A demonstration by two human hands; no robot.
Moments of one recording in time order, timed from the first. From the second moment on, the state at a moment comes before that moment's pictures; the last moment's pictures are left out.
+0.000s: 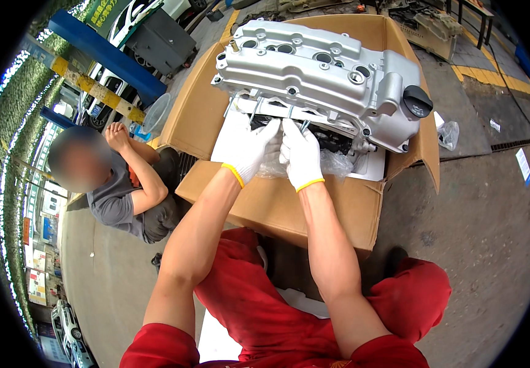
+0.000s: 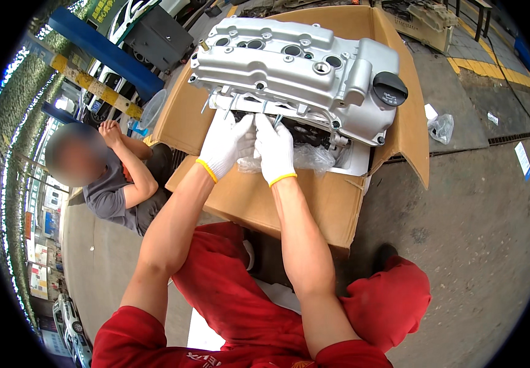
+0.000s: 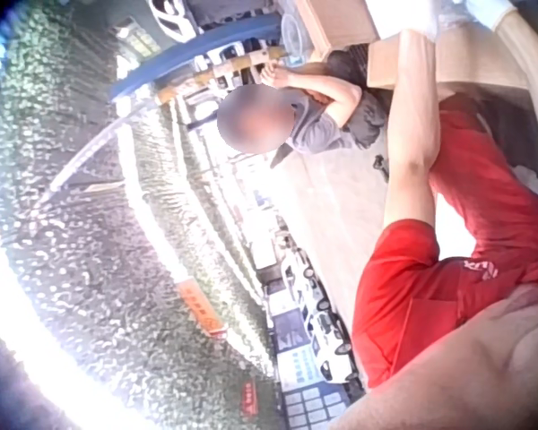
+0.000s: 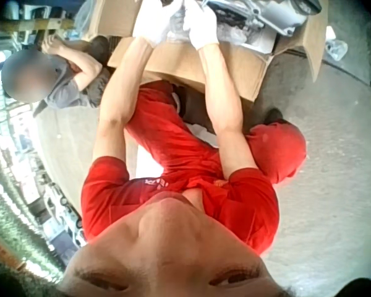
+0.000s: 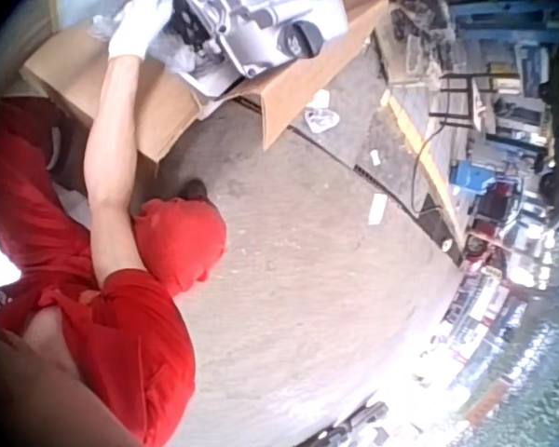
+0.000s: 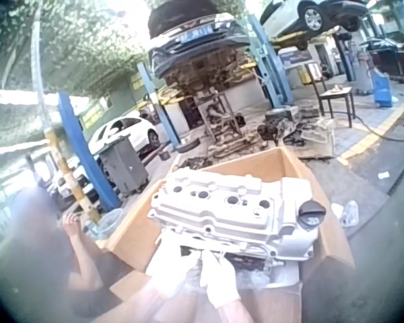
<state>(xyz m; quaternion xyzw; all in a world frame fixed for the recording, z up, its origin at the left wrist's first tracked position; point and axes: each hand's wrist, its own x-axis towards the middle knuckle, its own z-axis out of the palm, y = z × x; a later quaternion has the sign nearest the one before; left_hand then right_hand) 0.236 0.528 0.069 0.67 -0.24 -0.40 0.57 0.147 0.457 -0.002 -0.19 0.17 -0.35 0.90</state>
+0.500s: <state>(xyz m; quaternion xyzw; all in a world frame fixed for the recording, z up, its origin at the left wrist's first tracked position) 0.244 0.532 0.049 0.75 -0.38 -0.32 0.44 0.149 0.441 -0.010 -0.24 0.19 -0.37 0.88</state>
